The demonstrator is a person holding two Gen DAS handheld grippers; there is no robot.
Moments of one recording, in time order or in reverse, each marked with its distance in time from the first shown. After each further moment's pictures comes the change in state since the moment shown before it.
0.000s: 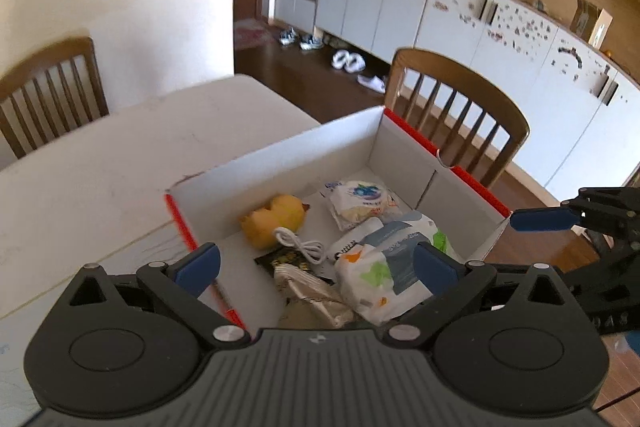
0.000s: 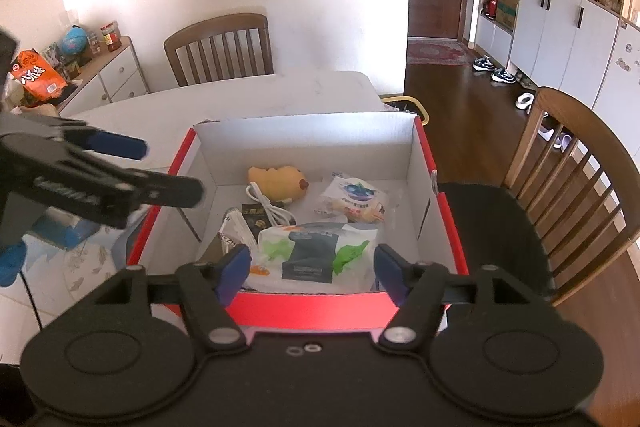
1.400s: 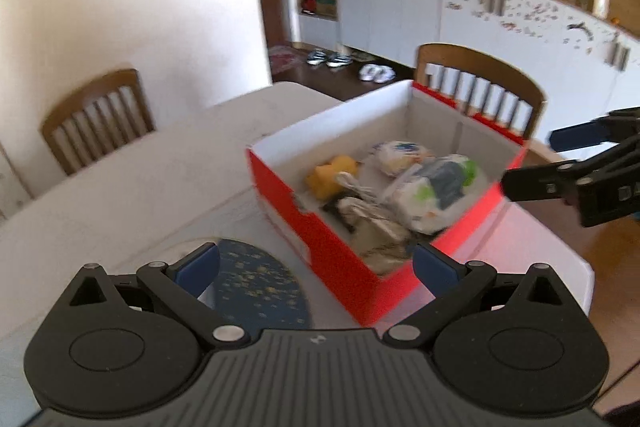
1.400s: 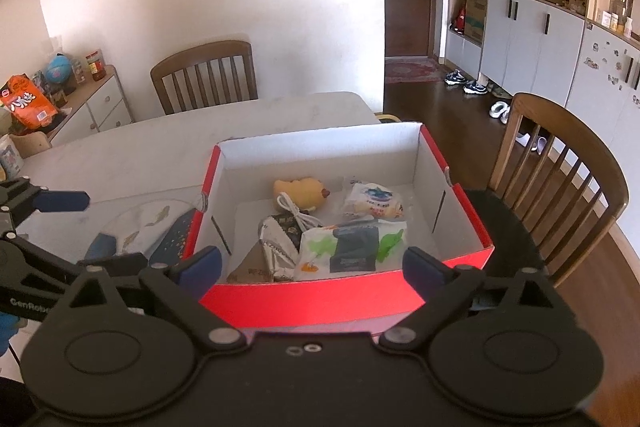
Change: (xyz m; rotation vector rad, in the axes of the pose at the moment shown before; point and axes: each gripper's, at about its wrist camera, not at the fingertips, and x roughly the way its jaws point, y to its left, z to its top) left arm -0.064 0.015 -0.077 0.109 -0.061 0.104; right arm -0.022 0.055 -0.021 0.064 -0.088 -0.080
